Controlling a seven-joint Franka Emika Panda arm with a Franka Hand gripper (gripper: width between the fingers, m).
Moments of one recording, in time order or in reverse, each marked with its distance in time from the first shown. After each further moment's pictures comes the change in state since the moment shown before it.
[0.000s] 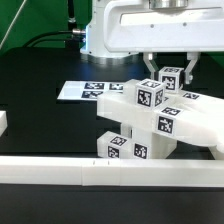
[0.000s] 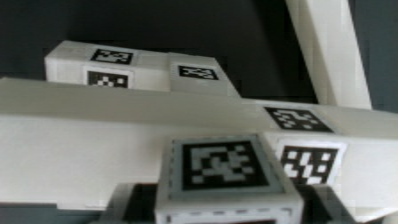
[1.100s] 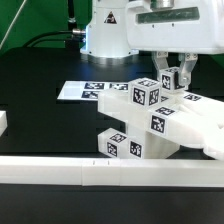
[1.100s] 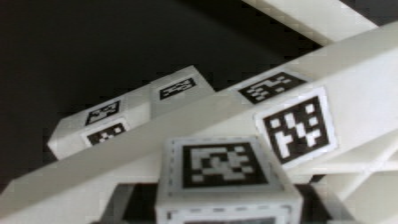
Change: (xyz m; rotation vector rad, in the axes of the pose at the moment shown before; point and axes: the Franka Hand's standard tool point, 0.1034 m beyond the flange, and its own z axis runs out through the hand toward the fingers) arm -0.001 -0.003 0.000 0.015 -0.003 0.585
